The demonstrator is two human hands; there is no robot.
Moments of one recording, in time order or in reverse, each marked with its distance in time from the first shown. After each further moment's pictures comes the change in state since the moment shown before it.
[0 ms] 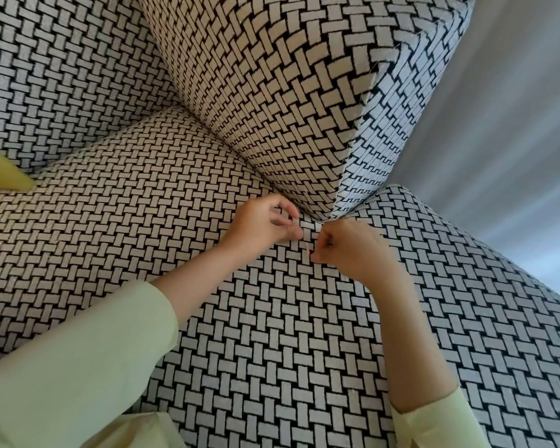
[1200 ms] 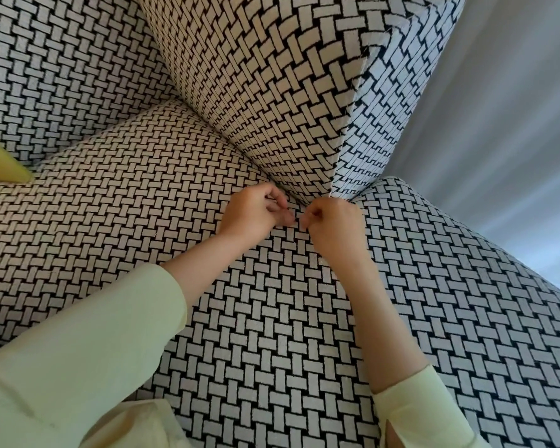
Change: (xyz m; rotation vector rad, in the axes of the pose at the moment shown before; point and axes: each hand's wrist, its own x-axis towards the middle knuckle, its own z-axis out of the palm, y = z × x) left_hand 0.005 0.002 0.006 0.120 0.149 -0.078; right_hand 0.013 -0.016 0.018 0.179 0.323 0.075
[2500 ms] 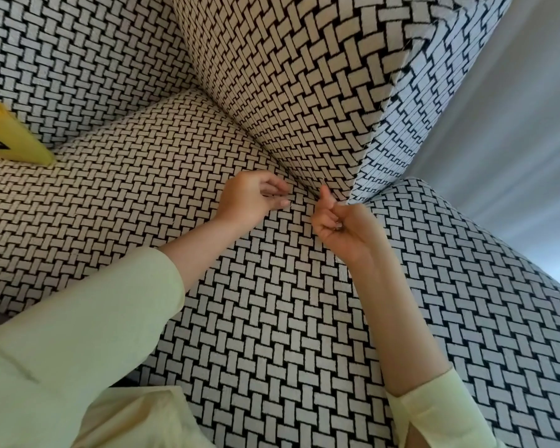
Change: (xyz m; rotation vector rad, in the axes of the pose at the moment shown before) left_hand 0.010 -0.019 -0.023 0.038 0.083 0.075; right_hand 0.006 -0.013 -0.002 1.971 -0.342 0.800
